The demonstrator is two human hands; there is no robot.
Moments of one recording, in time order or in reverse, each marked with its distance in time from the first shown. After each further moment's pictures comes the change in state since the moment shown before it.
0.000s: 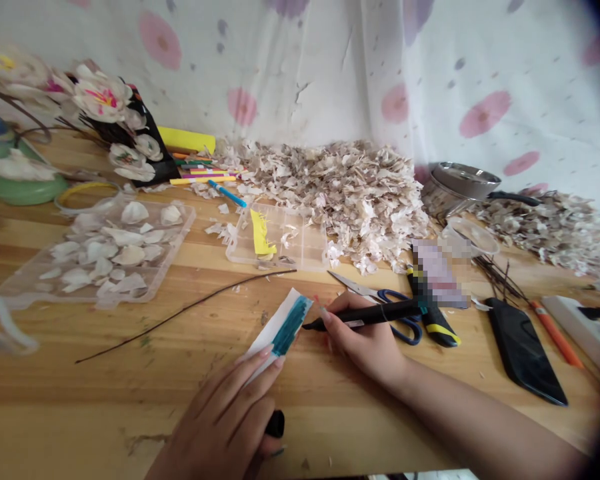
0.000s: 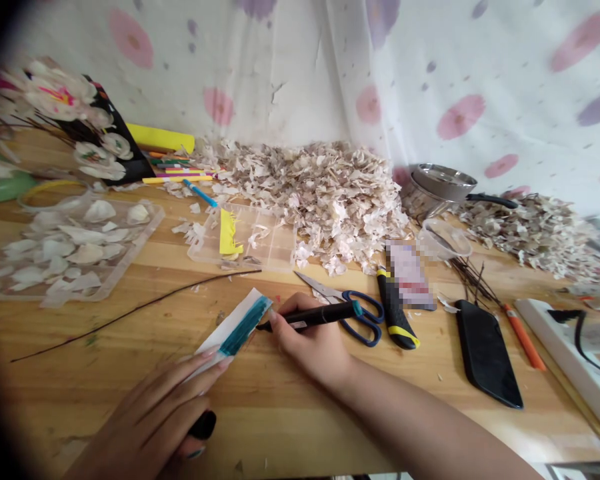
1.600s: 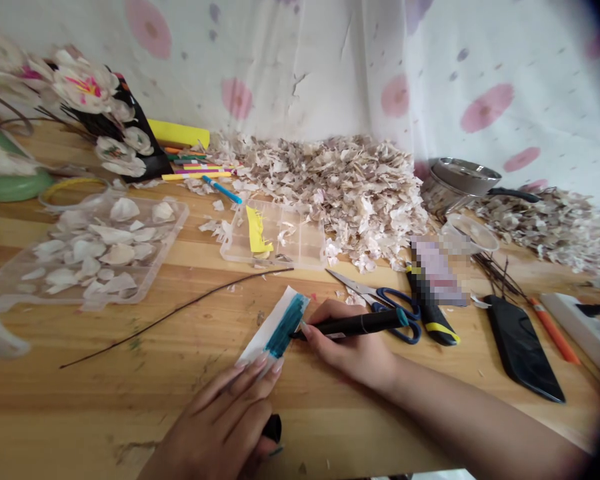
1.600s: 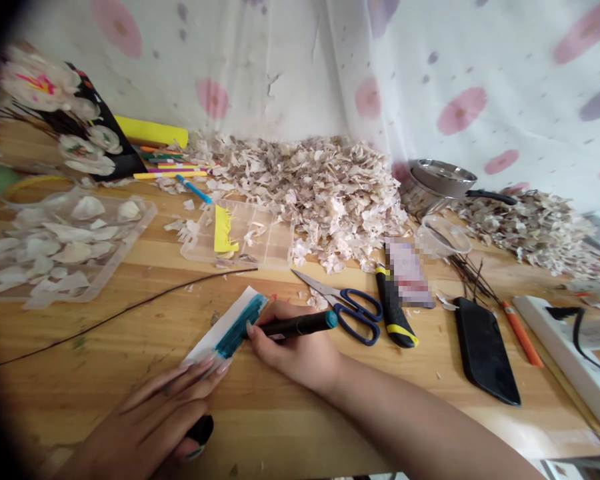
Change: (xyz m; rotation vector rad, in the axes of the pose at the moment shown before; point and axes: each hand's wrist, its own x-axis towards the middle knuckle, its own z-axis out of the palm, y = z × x) left_hand 0.015 -0.005 -0.004 0.029 0.004 0.120; right_hand 0.004 -0.002 0.006 -0.215 -0.109 -0.153
